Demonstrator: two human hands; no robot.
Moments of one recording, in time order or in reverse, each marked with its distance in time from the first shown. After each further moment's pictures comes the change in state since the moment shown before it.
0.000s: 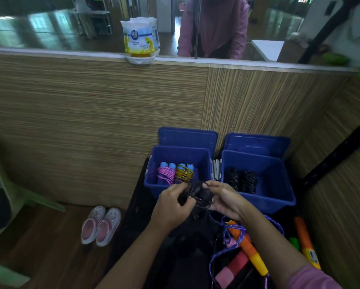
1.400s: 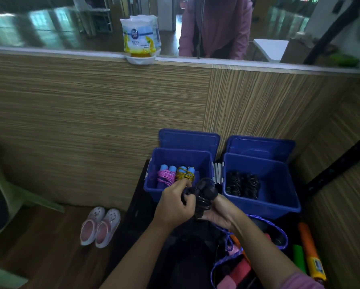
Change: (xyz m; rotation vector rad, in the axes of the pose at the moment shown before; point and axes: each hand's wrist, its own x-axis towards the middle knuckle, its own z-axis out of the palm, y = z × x) left_hand 0.022 0.001 0.004 -0.026 0.035 0.024; right_hand 0.010 0.006 0.020 0.112 -0.084 0.085
